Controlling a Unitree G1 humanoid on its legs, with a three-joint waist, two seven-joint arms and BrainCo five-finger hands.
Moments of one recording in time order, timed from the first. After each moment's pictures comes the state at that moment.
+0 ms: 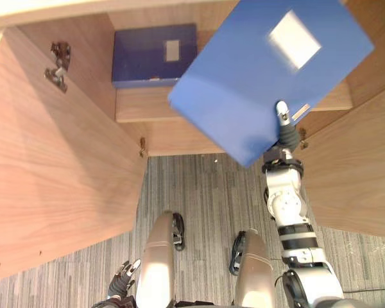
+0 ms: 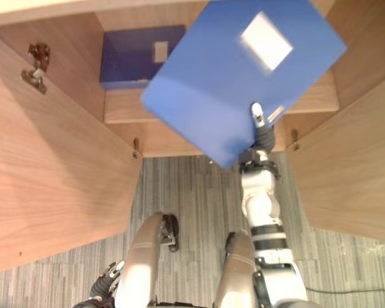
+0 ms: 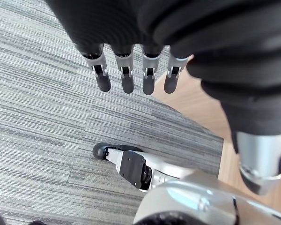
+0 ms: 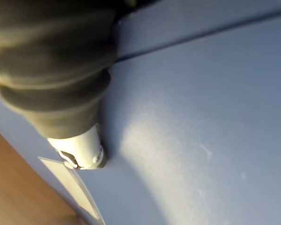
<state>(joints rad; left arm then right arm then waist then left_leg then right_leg) 0.27 0.10 0.07 0.67 -0.35 -0.12 -0.04 -0.57 -0.14 -0.06 0.19 1.06 -0.21 -0.17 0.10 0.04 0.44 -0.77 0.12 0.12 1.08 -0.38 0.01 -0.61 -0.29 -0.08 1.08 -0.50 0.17</state>
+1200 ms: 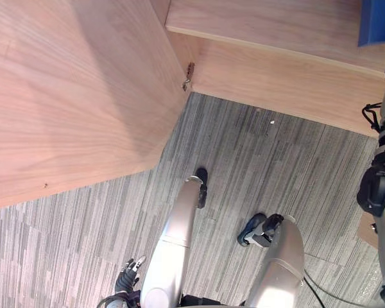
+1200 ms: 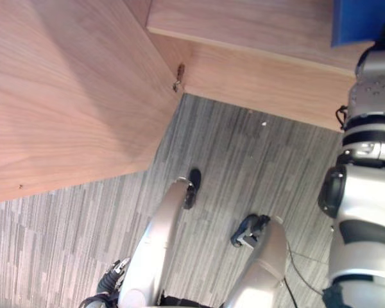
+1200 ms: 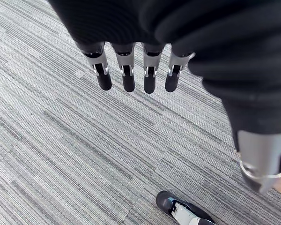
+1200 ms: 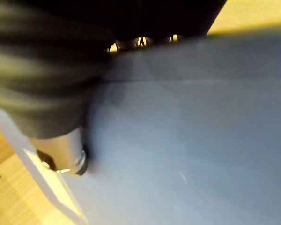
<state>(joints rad) 0.25 0.09 -0.02 0.68 -0.39 -0.10 0.07 -1.33 -0.75 -0.07 0.95 1.35 -0.19 -0.50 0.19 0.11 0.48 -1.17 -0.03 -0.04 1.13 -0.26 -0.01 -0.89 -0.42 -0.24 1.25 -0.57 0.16</state>
